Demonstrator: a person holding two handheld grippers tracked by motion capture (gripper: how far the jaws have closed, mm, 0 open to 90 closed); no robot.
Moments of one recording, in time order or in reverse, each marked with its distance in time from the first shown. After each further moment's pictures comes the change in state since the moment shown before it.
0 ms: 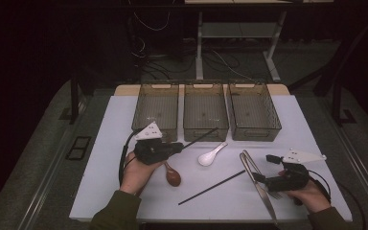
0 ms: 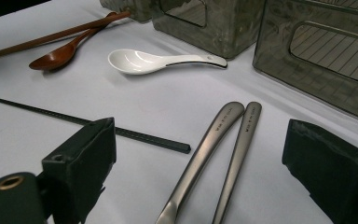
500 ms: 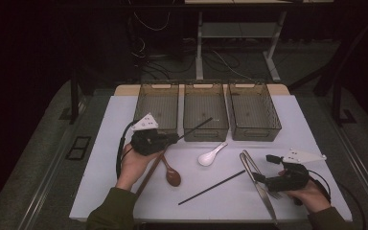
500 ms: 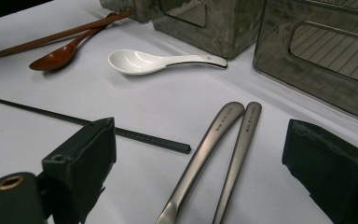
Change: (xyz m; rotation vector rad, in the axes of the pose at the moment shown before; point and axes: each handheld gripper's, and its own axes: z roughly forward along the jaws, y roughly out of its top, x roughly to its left) left arm 0.022 0.011 -0.003 -0.012 0.049 -0.011; right arm 0.000 0.000 0.000 -0.001 0.001 0.001
